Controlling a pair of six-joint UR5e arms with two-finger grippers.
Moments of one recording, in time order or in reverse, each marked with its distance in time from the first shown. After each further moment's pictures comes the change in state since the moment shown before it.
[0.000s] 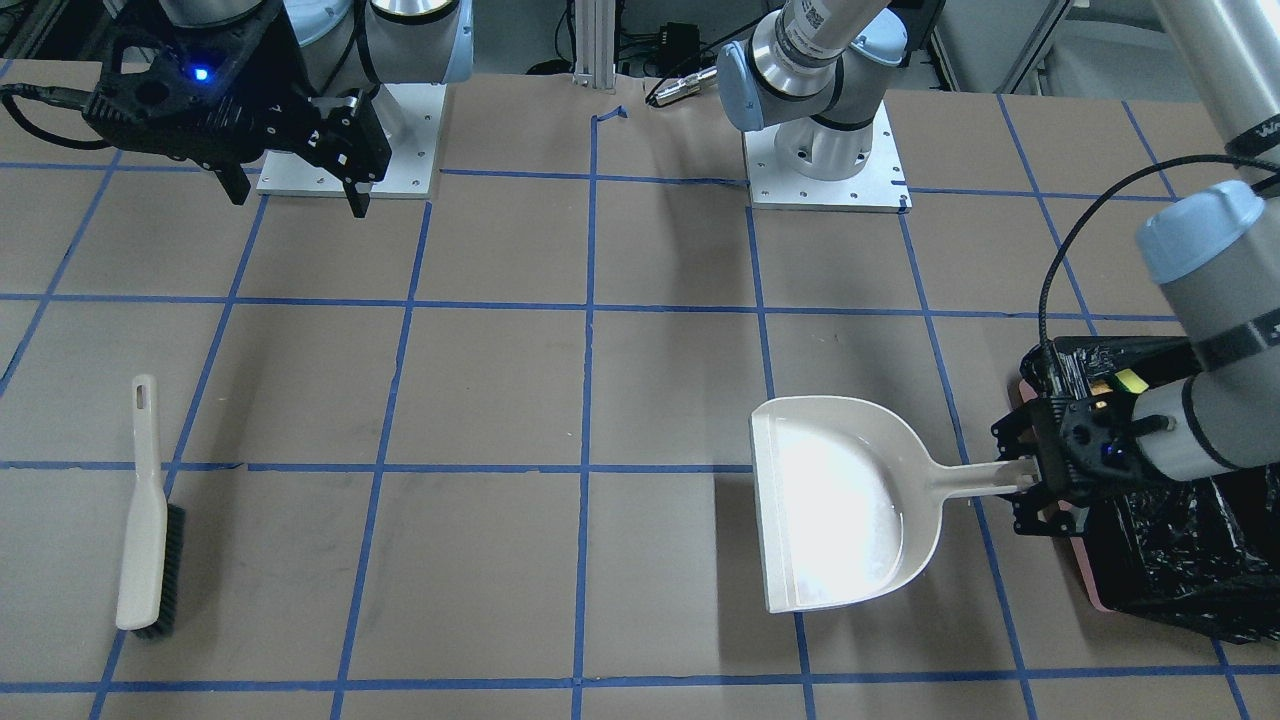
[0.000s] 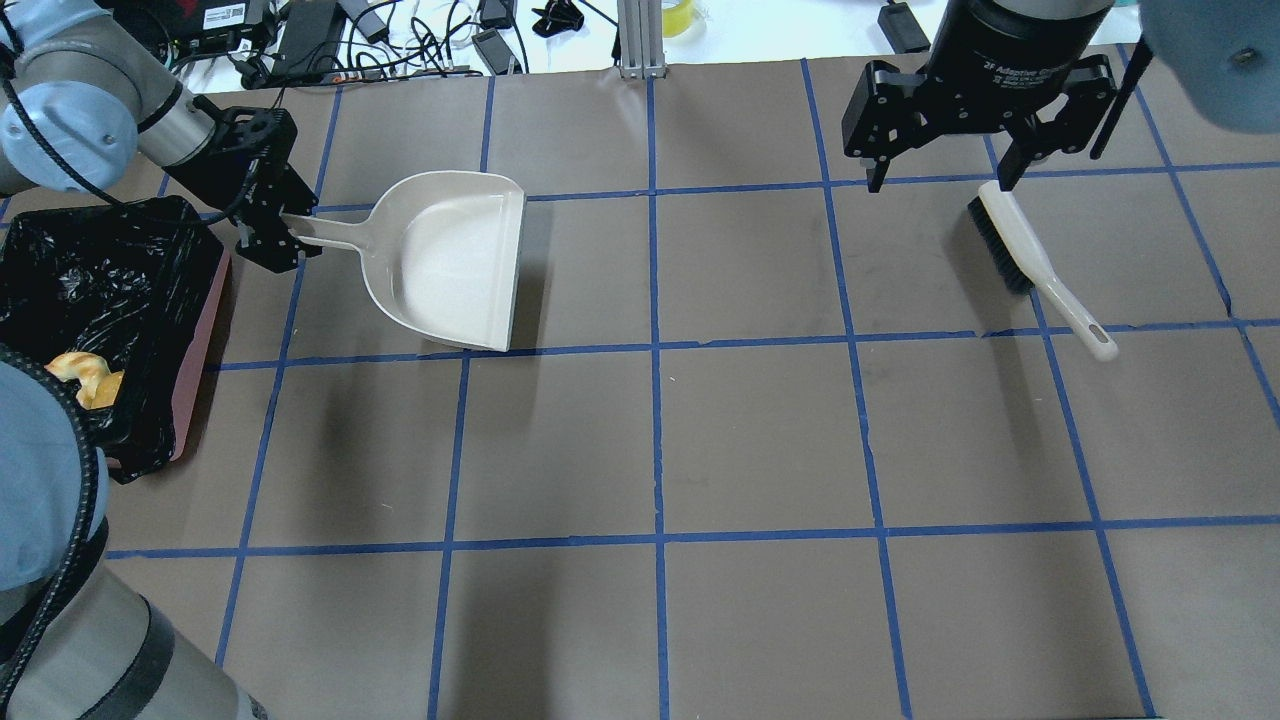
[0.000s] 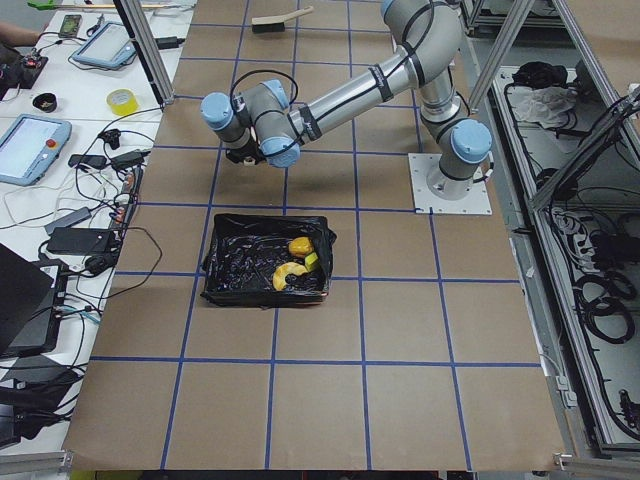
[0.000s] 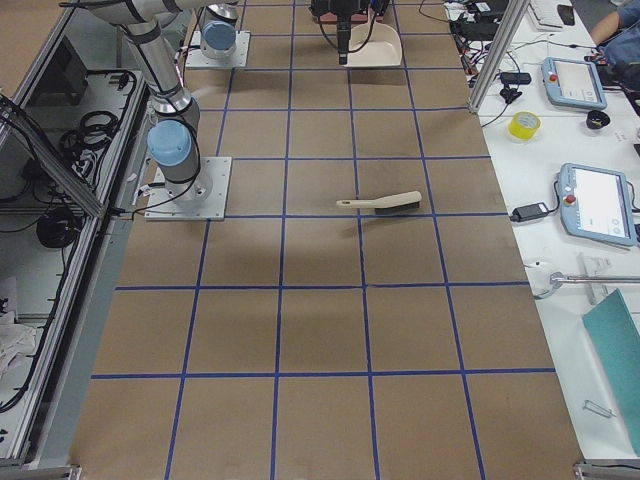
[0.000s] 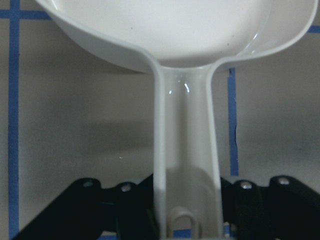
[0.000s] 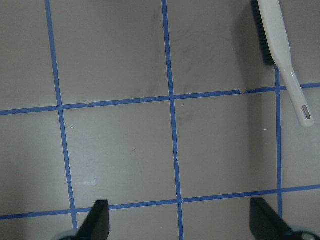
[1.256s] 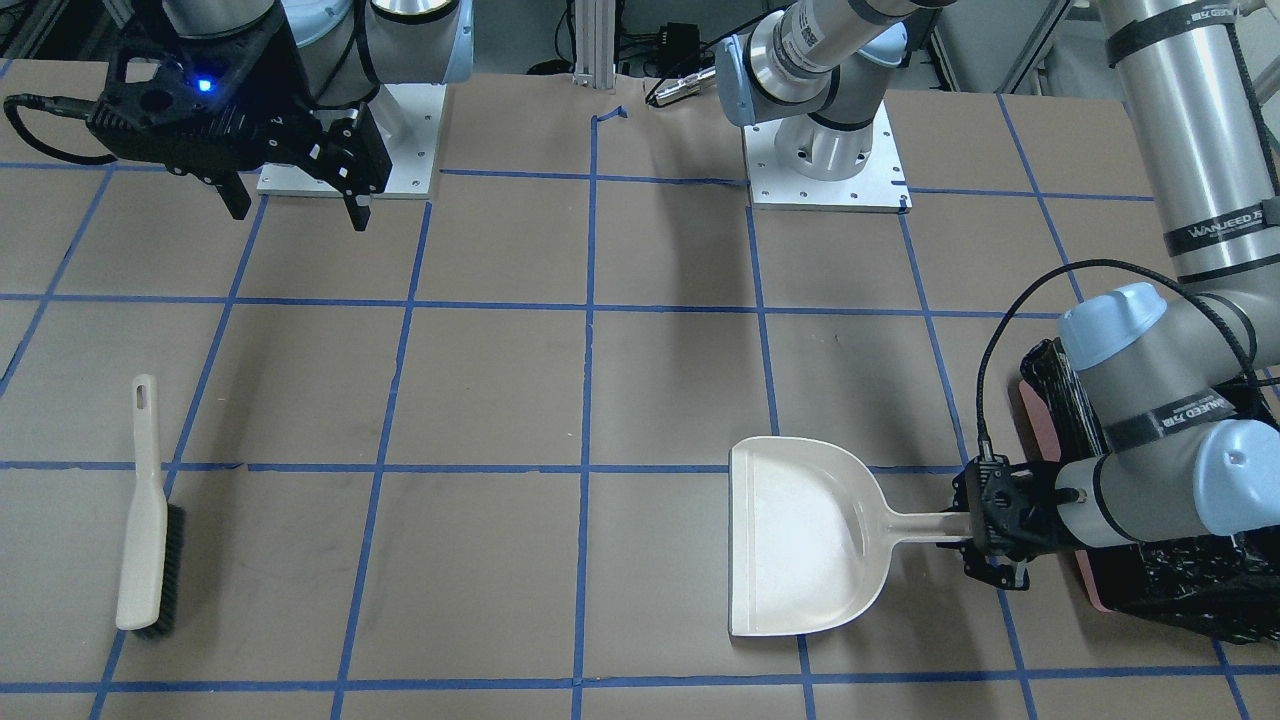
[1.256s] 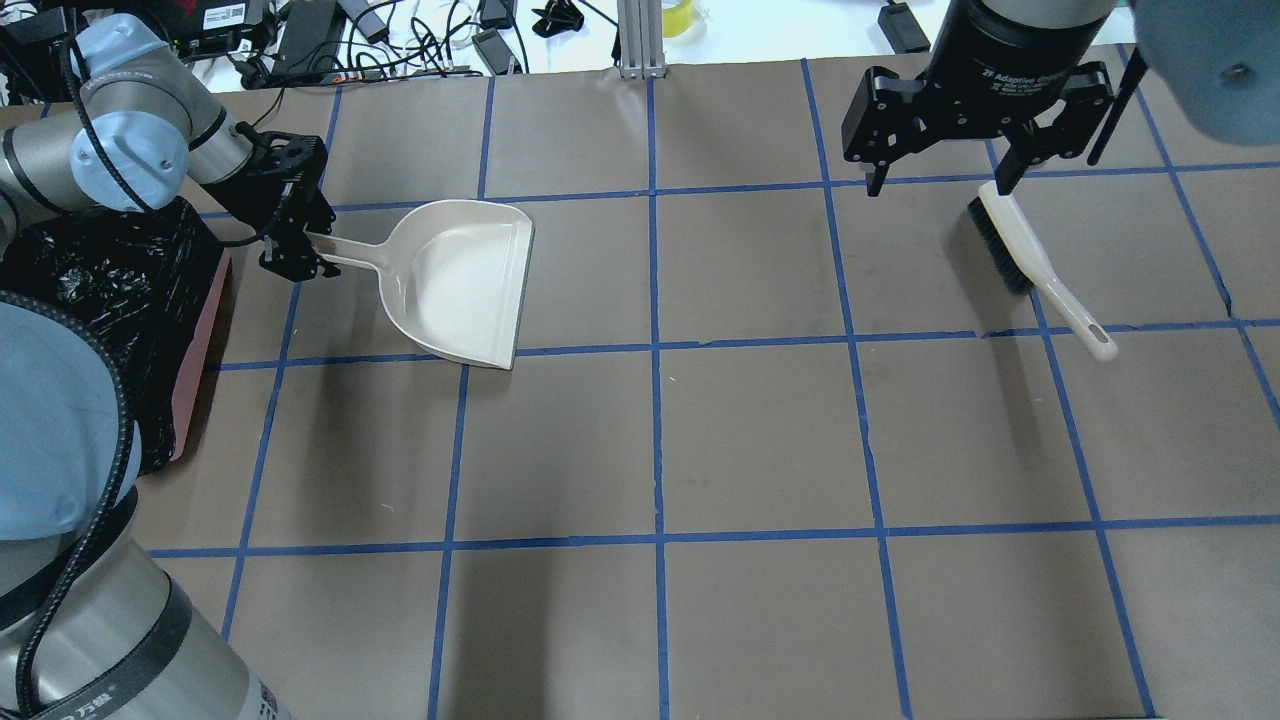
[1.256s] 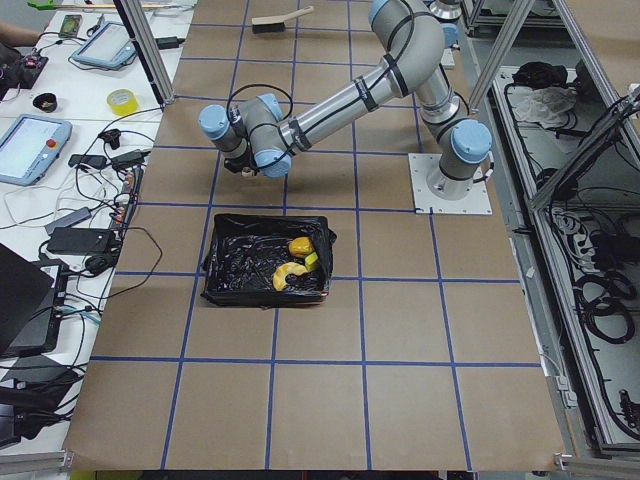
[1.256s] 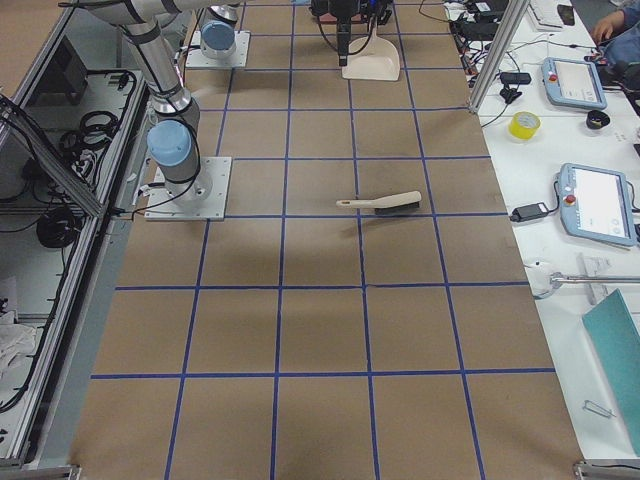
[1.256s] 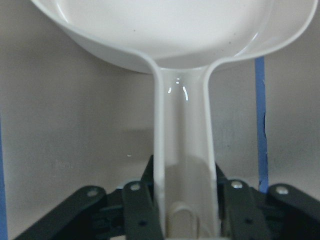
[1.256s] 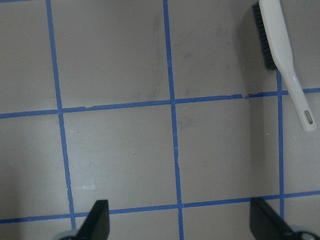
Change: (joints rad) left arm -0.013 -0.058 -0.001 0.063 0.051 0.001; right arm -0.002 -0.004 0.013 -0.008 0.005 -0.003
